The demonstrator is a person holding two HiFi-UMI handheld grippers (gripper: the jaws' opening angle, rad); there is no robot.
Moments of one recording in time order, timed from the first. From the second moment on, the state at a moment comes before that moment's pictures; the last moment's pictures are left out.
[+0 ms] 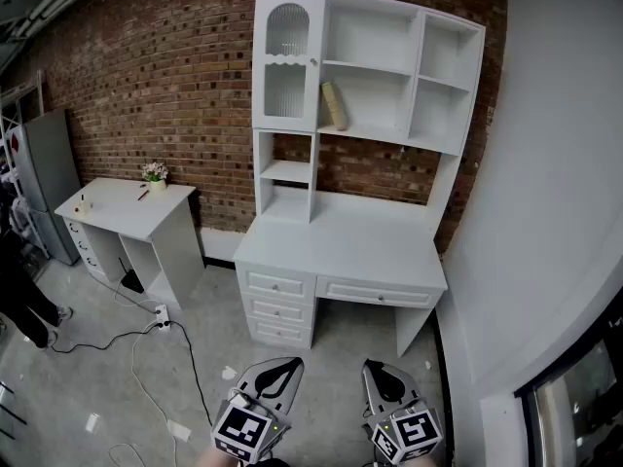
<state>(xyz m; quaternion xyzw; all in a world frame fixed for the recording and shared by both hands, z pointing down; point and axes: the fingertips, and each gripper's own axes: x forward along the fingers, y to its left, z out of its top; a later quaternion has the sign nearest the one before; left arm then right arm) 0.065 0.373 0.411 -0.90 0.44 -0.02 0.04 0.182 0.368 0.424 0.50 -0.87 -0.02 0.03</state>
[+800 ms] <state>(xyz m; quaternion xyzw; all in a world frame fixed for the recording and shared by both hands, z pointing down) 0.080 0.358 0.434 -0.90 0.44 -0.04 0.03 0.199 0.349 0.457 0.50 -0.86 0.00 0.06</state>
